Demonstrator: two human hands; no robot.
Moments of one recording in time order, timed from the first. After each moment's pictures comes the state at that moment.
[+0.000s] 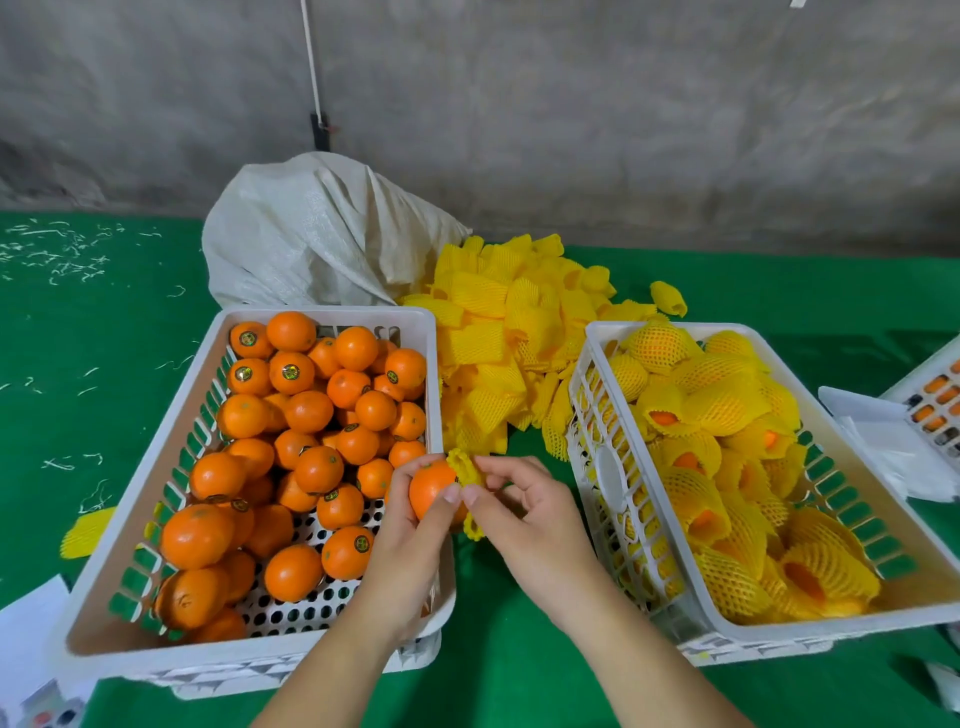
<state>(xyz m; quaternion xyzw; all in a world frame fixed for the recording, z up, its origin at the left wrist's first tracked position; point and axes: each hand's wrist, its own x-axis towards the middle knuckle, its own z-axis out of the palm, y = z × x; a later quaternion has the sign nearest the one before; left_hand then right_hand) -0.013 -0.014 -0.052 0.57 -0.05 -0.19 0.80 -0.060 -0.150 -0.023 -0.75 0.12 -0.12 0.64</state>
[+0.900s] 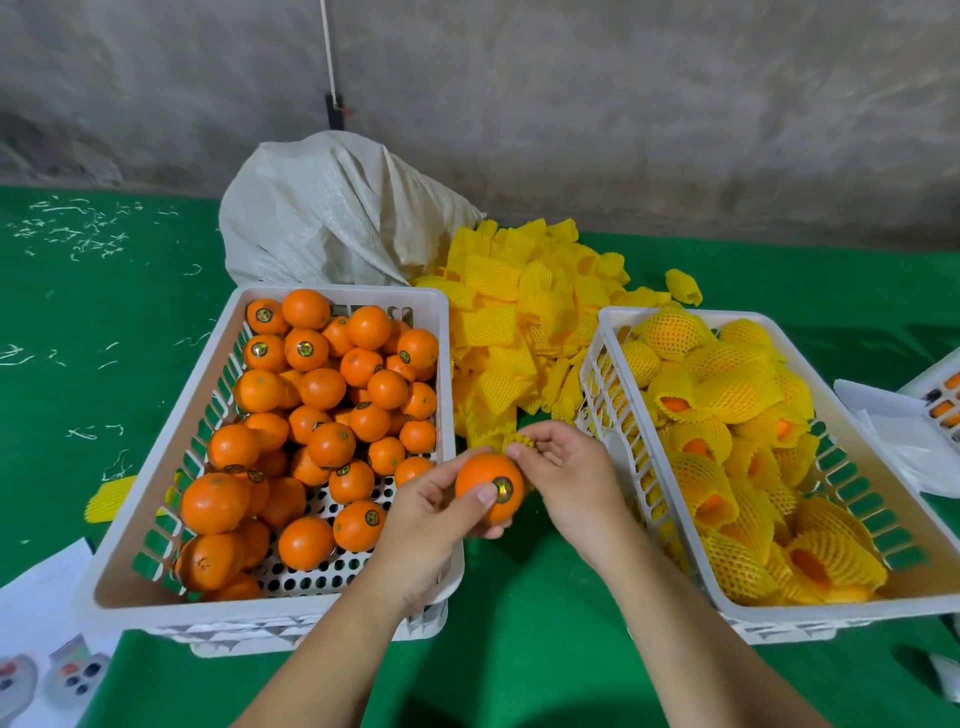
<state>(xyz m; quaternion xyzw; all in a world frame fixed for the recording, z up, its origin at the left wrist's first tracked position) -0.022 -0.014 -0.045 0.54 -0.08 -0.24 0.80 -0.044 -0.189 -0.030 -0.77 0.16 -0.12 0.60</state>
